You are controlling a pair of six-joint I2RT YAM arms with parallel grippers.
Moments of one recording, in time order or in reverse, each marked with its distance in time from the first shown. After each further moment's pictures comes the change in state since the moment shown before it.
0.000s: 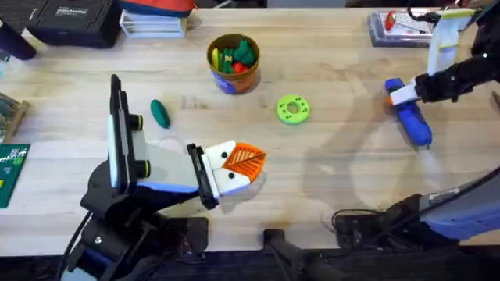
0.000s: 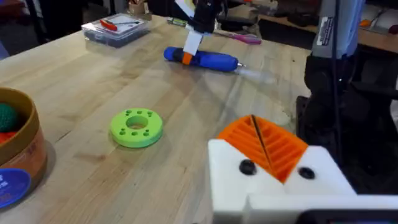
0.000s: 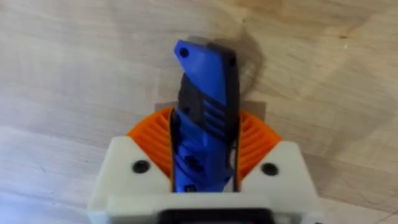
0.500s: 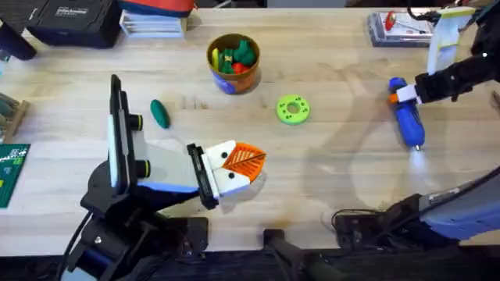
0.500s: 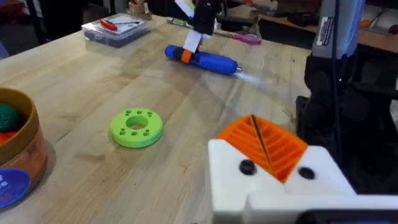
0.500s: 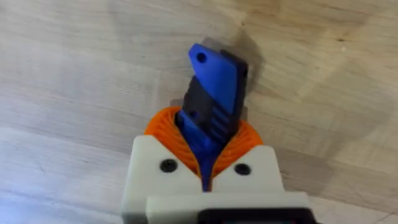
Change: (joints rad) left arm 0.000 0.000 0.000 0.000 0.000 0.000; right arm 0.000 0.000 0.001 0.011 -0.001 -0.006
